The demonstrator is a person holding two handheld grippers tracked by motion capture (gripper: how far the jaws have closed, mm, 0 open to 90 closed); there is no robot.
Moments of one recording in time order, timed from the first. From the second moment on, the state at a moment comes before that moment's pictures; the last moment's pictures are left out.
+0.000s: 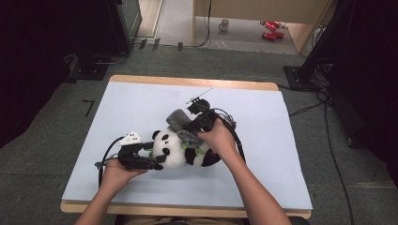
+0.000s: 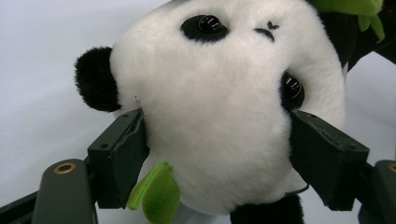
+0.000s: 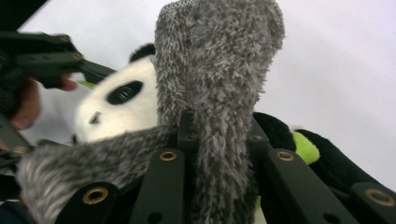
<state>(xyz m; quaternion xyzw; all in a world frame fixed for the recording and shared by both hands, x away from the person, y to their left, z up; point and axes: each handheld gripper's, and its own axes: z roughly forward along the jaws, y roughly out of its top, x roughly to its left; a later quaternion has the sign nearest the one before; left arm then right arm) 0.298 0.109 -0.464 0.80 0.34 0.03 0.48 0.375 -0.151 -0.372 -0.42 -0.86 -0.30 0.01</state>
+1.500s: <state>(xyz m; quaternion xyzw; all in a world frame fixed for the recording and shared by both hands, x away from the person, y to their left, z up) 0.304 0.107 -0.457 0.78 0.38 0.04 0.49 0.368 -0.129 -0.367 -0.39 -0.87 -0.29 0.01</state>
